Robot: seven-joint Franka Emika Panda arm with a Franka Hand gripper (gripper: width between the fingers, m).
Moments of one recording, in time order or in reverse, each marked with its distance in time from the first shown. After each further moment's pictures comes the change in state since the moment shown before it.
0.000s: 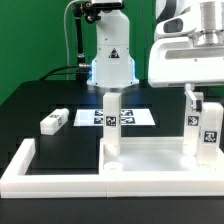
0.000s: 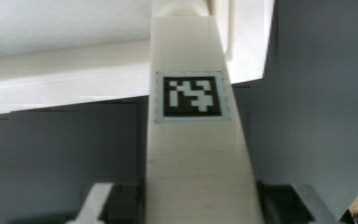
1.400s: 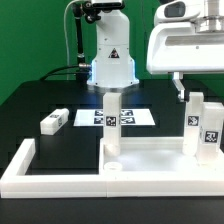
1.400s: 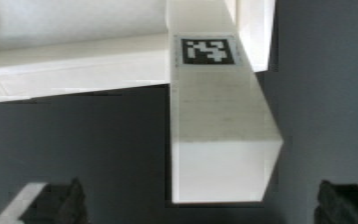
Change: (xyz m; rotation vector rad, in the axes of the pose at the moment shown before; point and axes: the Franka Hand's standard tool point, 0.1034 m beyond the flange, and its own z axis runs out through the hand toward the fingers) arm 0.016 0.007 -0.010 -0.030 -0.167 -0.015
